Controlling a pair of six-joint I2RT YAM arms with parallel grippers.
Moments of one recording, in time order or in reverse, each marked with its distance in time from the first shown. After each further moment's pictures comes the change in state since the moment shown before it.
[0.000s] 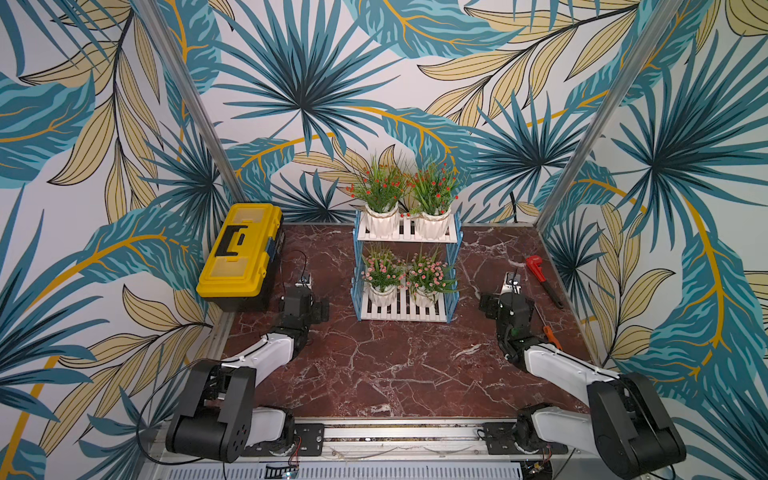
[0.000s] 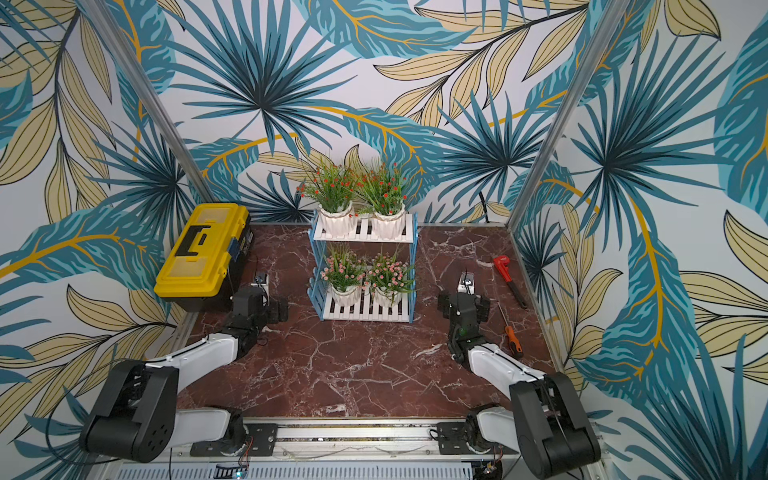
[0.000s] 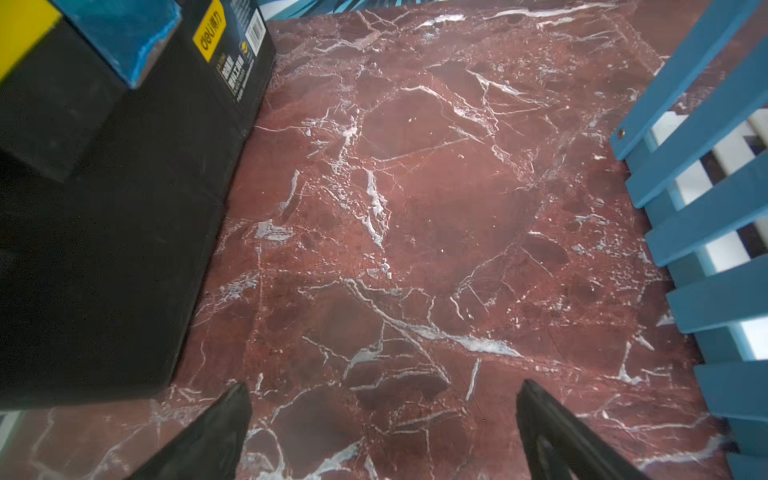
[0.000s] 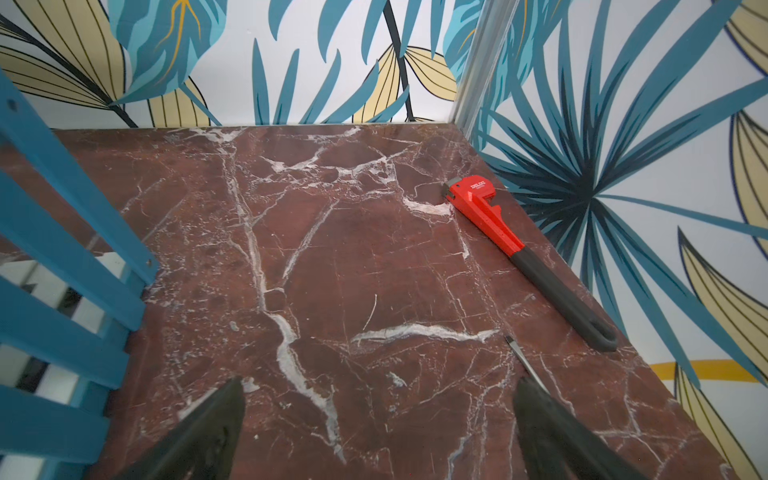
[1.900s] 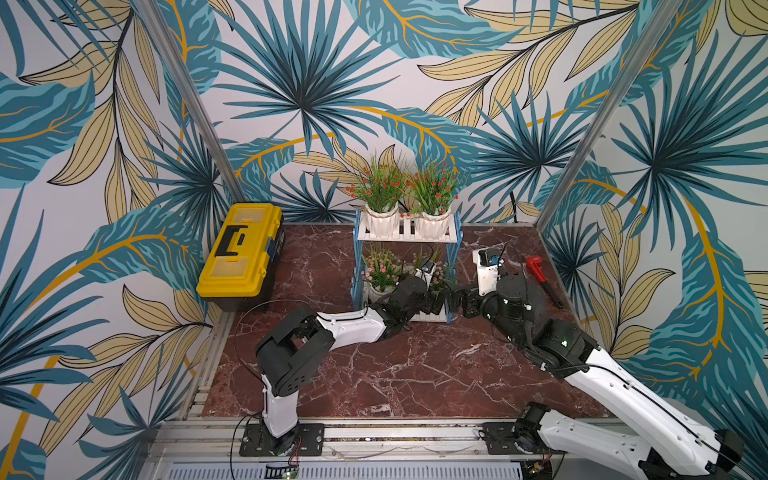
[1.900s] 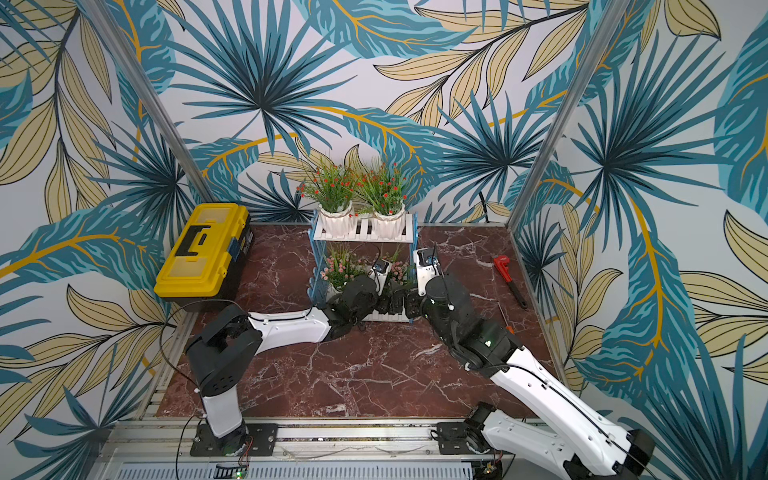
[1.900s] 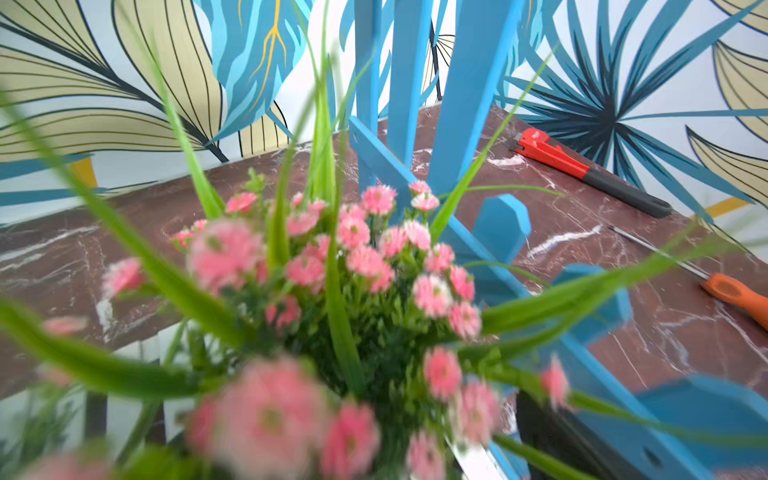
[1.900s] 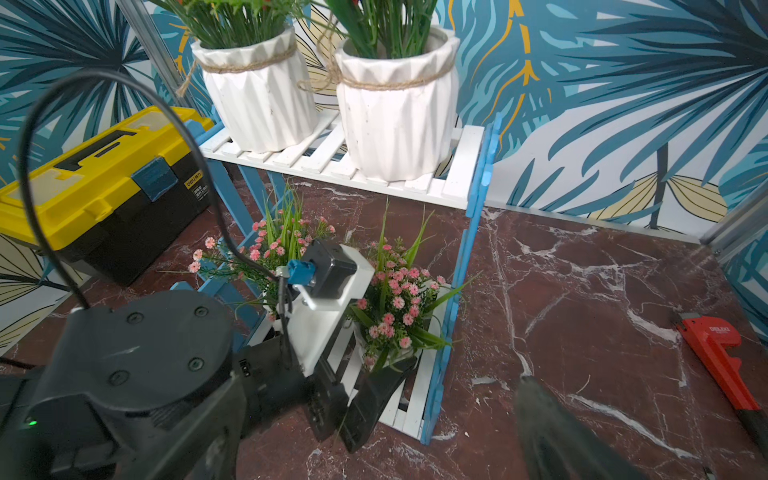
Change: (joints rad) left arm -0.739 0.502 0.628 0.074 -0.023 -0.149; right arm 0.565 -0.357 0.655 -0.972 -0.119 0.136
